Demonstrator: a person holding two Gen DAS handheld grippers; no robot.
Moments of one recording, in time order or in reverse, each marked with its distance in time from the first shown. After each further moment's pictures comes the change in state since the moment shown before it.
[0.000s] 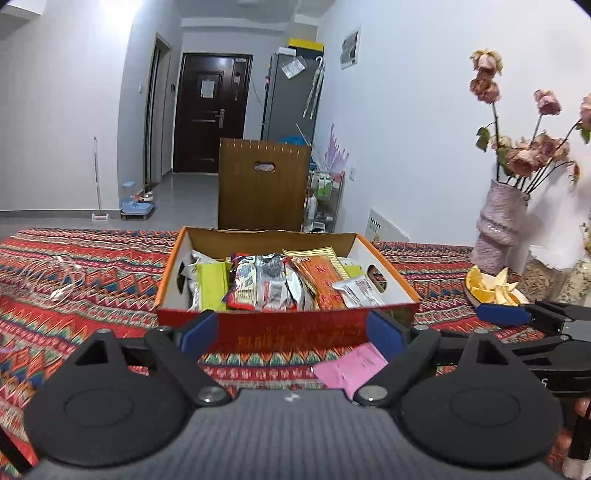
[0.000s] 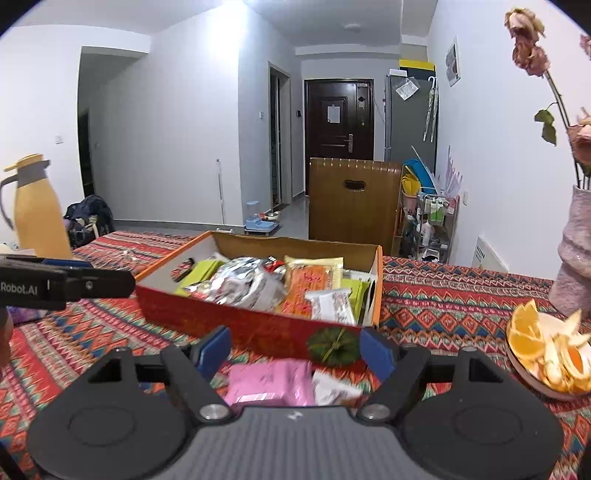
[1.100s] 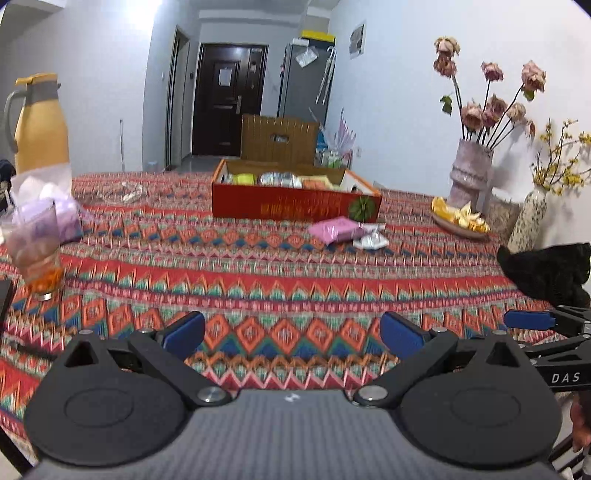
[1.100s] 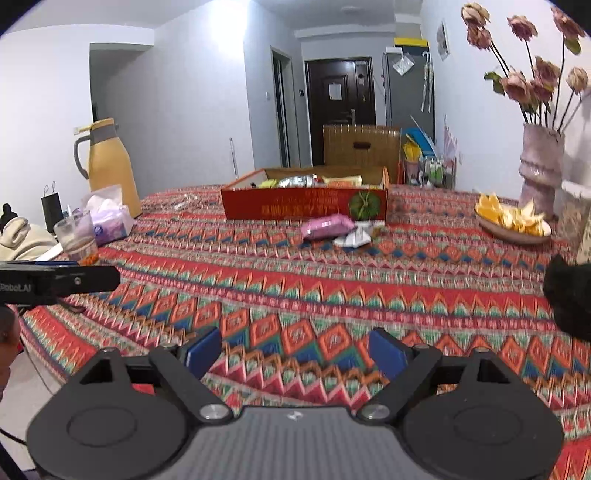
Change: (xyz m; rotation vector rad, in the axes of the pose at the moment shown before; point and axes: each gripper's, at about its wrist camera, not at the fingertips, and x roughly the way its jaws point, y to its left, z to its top) left arm -0.193 -0.020 -0.159 -0.021 0.057 0.050; right arm -0.192 0.070 -0.155 0.061 0.077 0.030
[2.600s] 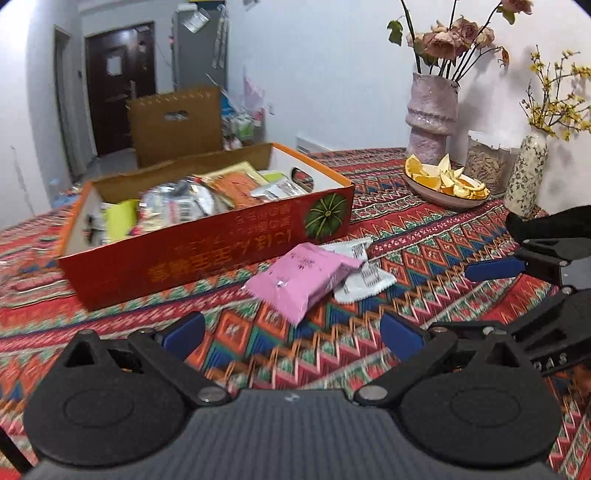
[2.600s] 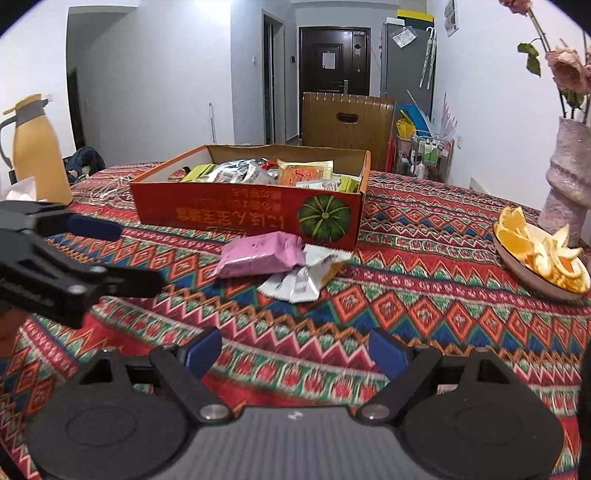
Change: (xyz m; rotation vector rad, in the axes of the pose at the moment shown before) left arm 0.249 -0.026 0.115 0.273 0.146 -0.257; right arm 0.179 -0.080 0.100 -0.052 0.116 -0.060
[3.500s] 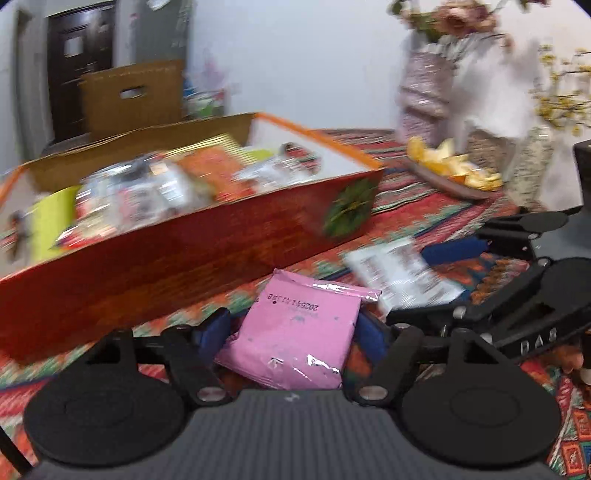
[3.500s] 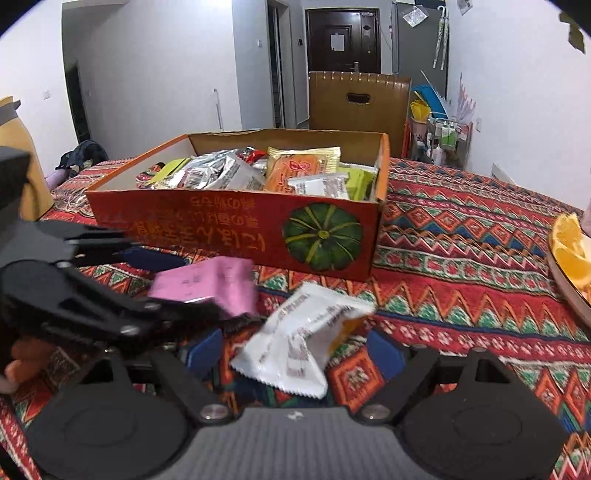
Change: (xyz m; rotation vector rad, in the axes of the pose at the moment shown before) left arm 0.083 0.044 0.012 0.007 0.060 -0.091; right arm 0.093 -0.020 0.041 0.012 0.052 0.057
